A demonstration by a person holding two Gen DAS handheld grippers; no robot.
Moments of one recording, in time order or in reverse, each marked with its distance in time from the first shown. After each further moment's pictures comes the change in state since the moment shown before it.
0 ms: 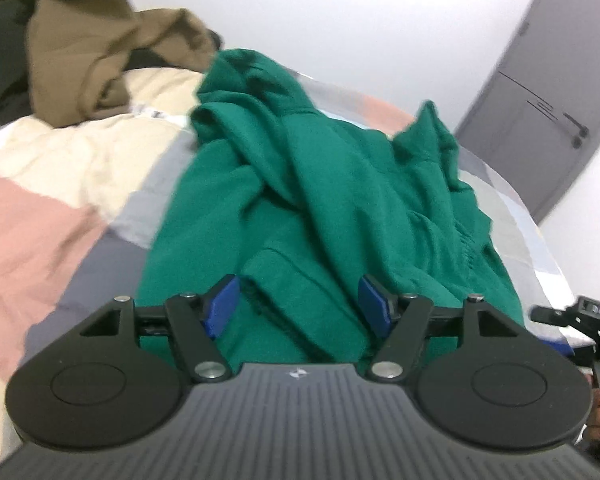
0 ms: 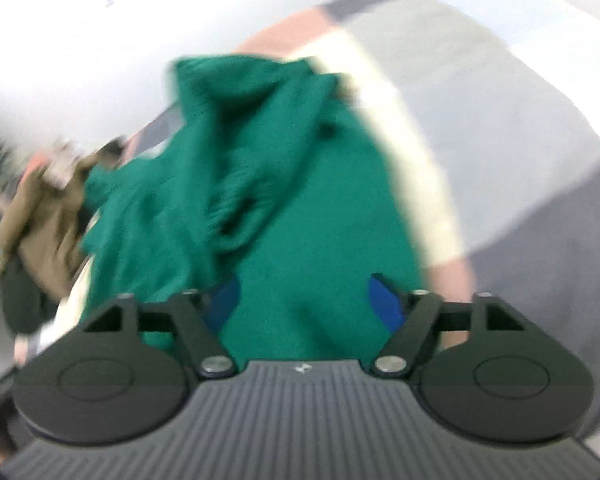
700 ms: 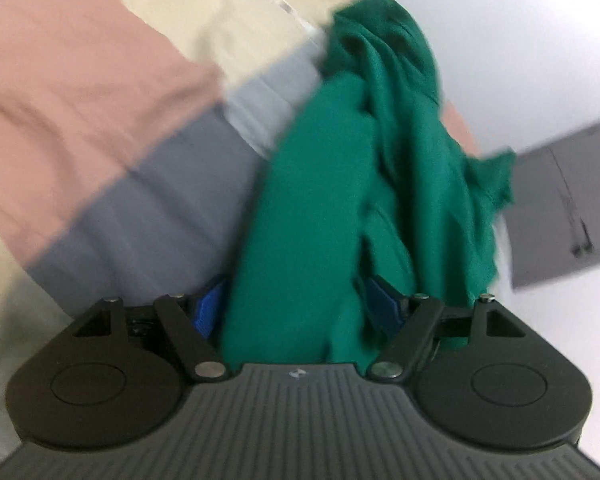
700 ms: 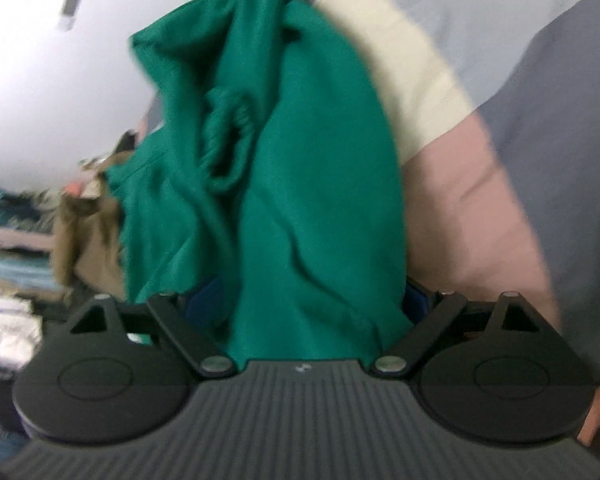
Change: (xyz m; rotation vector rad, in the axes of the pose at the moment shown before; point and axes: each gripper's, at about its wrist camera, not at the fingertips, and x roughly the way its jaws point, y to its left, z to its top) left arm 0.007 0.102 -0.022 -0.477 0.222 -0.111; right arm 0.031 -0.021 -0.030 0.272 0.267 0.228
